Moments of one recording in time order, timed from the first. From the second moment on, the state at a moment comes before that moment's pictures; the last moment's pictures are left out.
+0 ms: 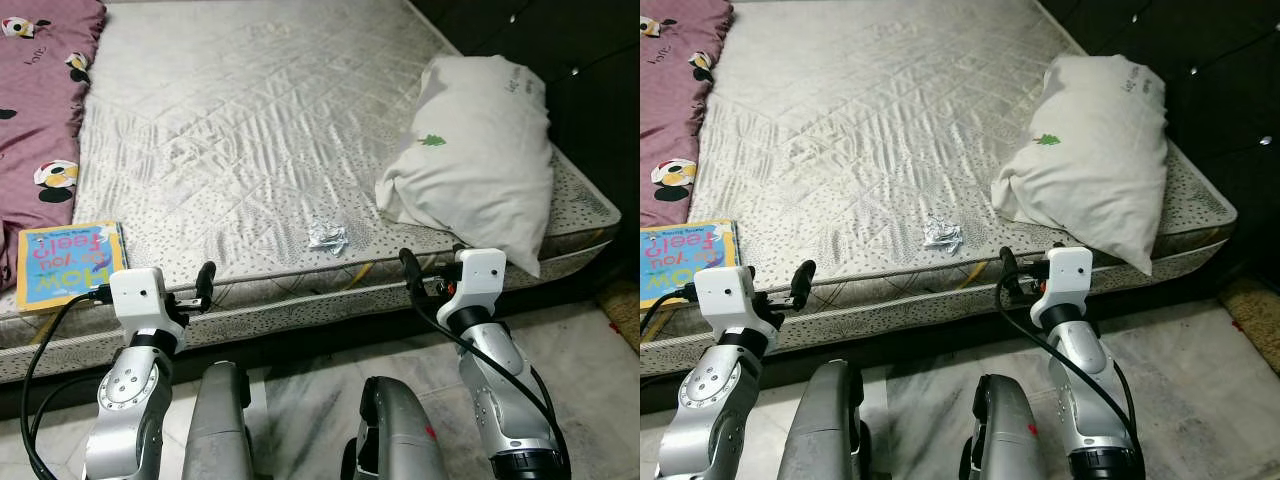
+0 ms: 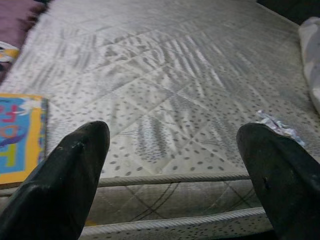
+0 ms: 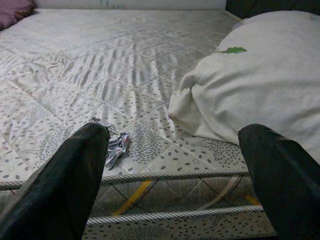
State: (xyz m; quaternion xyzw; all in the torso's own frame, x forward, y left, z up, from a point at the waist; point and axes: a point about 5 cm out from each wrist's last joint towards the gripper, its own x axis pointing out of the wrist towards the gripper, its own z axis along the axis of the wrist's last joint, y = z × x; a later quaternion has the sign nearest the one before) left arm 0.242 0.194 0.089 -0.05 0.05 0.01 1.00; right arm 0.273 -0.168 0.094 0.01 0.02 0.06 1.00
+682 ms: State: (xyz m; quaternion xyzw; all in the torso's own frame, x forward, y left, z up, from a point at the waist) left arm 0.243 0.187 0.088 -0.06 0.05 -0.01 1.00; right arm 0.280 -0.161 0.100 0.01 0.01 0.09 1.00
